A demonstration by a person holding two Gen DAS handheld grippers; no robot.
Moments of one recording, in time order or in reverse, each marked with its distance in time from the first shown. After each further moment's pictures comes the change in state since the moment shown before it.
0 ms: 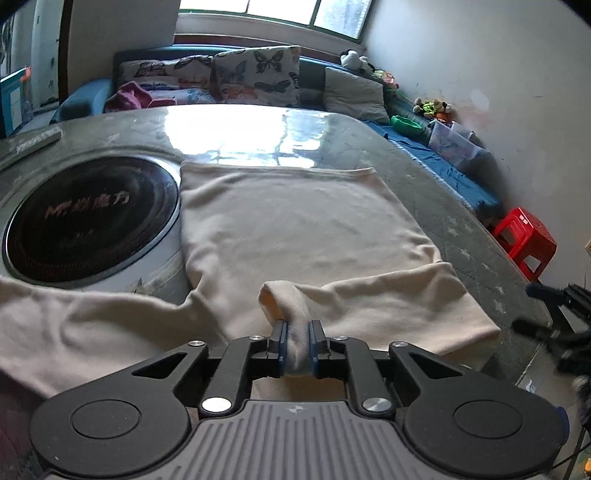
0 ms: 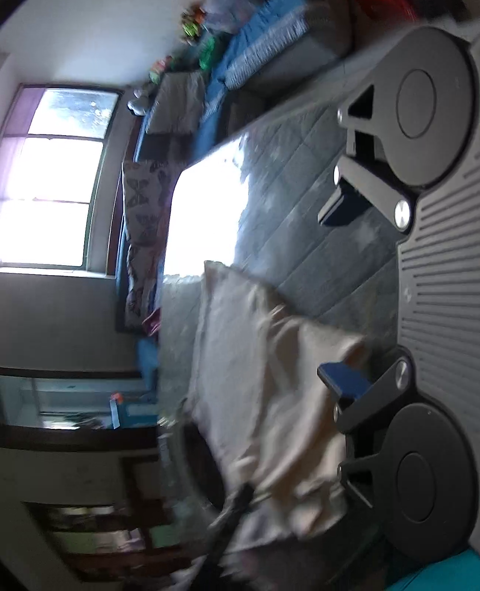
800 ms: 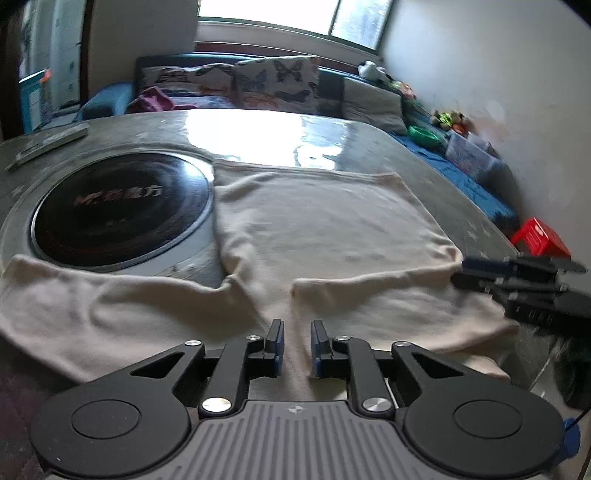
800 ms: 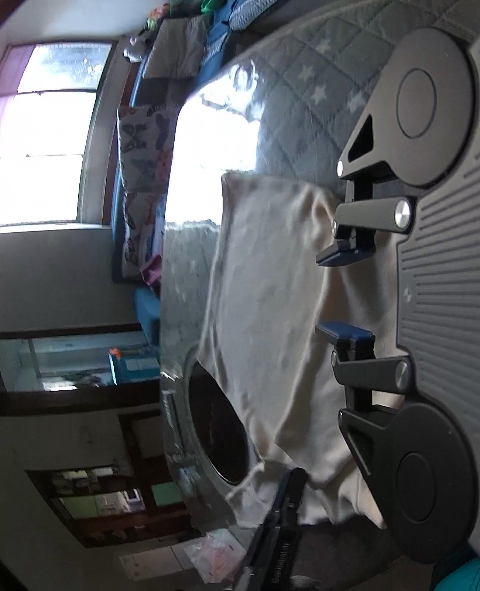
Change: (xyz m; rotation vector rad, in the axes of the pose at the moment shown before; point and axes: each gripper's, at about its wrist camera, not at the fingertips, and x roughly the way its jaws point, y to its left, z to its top) left arm -0.012 0.016 -0.018 -0.039 -0.047 0.059; right arm 0.083 0.042 0.029 -0.053 0.048 0.131
